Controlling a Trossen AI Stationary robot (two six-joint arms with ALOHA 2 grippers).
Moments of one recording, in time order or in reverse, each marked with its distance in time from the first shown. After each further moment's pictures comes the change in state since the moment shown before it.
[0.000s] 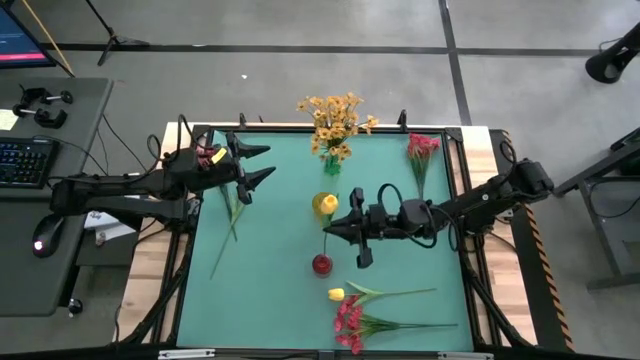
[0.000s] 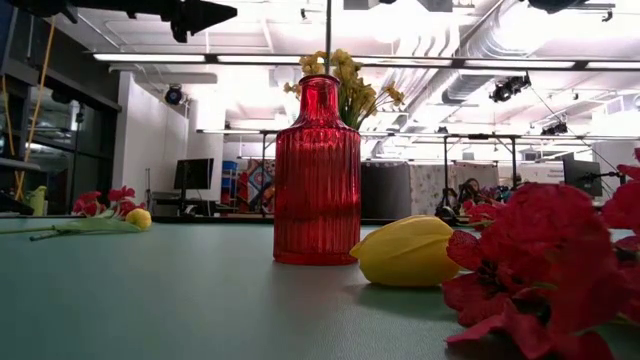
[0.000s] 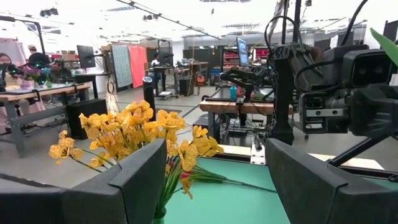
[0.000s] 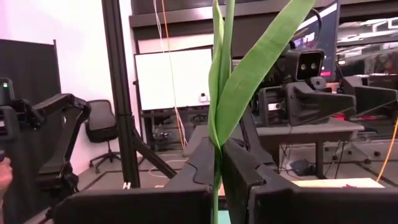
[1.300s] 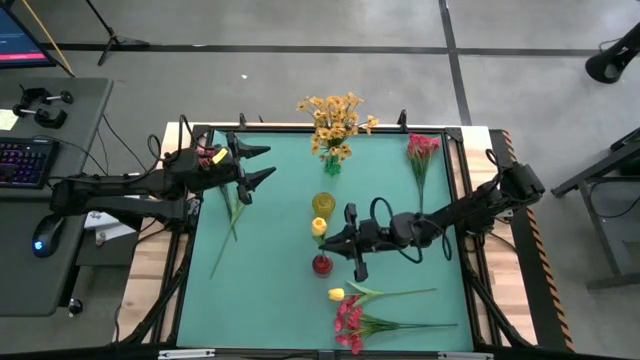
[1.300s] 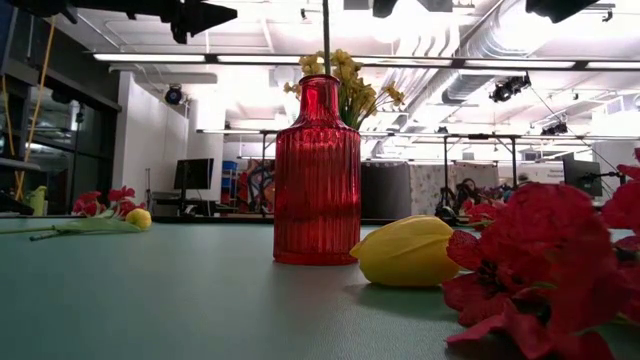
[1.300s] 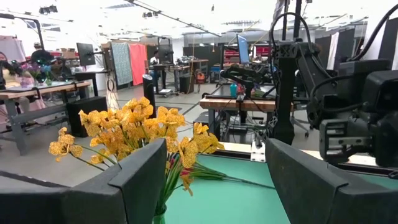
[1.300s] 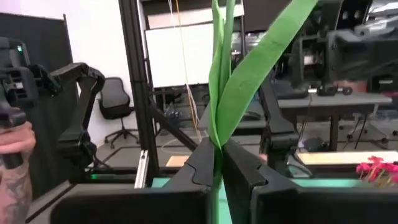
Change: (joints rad) left arm 0.000 0.000 0.000 -0.011 -0.001 0.000; right arm 0.050 0.088 0.000 -0.013 0.002 0.032
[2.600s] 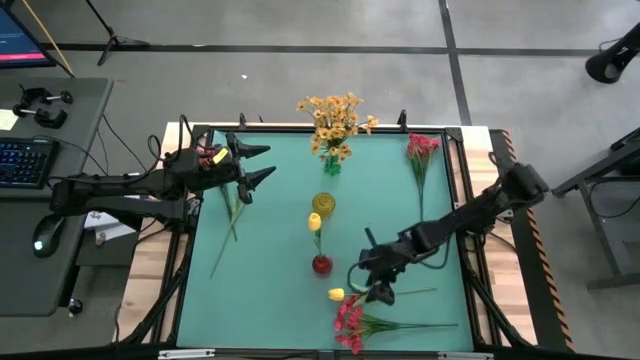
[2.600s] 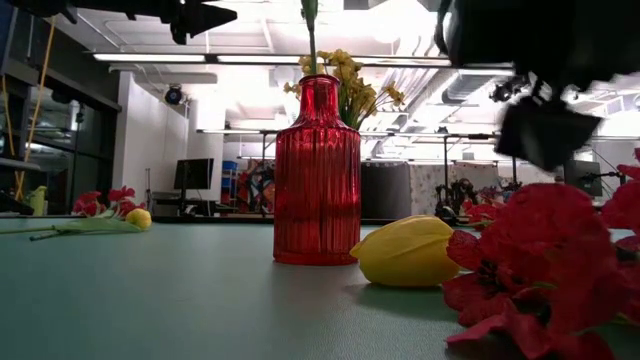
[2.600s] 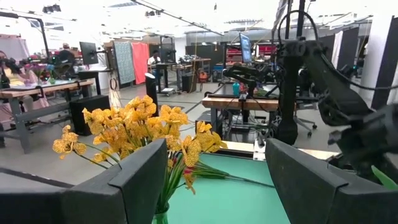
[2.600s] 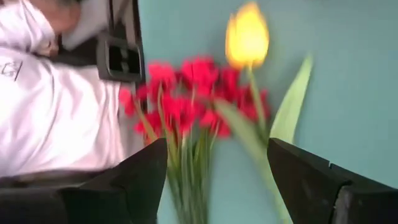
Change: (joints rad) left arm 0.001 0.000 0.000 -0.005 -0.011 0.000; right arm 0.092 -0.016 0.000 -1.014 -0.499 0.775
